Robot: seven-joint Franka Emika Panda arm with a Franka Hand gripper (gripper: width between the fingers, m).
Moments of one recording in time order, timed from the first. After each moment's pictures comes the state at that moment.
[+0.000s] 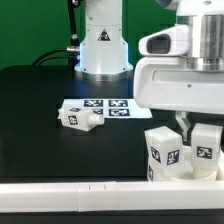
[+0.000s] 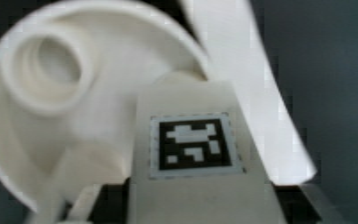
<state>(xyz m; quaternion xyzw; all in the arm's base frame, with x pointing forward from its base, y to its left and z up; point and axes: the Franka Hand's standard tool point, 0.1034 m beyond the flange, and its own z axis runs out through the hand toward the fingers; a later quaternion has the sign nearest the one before) 0.633 0.112 0.071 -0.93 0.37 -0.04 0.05</state>
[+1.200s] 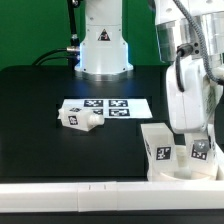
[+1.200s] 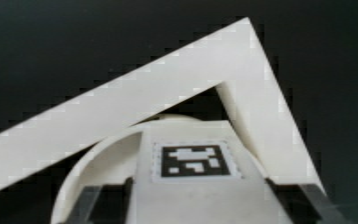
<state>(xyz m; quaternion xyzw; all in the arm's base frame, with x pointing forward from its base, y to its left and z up) 0.633 0.111 0.068 -0.53 0.84 0.02 0.13</state>
